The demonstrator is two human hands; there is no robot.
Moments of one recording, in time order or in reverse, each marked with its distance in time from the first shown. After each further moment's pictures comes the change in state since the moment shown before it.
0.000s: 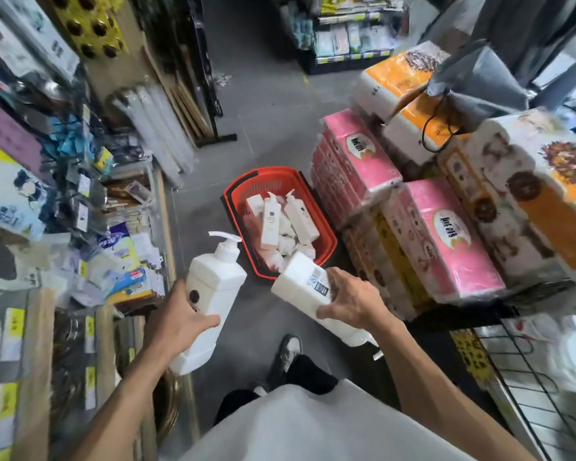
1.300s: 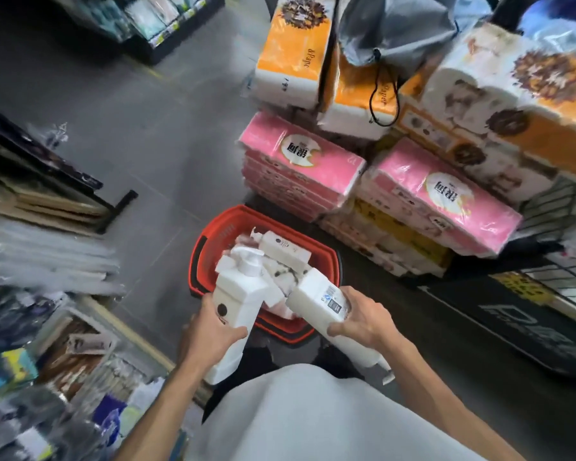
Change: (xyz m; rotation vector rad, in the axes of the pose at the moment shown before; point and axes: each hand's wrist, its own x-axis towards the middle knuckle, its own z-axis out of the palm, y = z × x) left_hand 0.373 0.179 -0.037 0.349 -0.453 0.335; right_hand 0.213 -0.052 -0.024 0.544 0.061 0.675
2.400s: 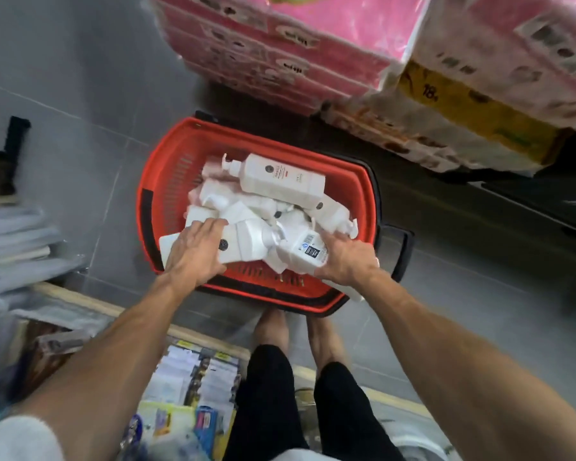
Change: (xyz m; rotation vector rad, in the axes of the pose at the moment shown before) left_hand 0.357 -0.070 0.123 0.843 -0.364 0.537; right_hand 0.280 0.028 0.158 -0.243 -0.190 0.188
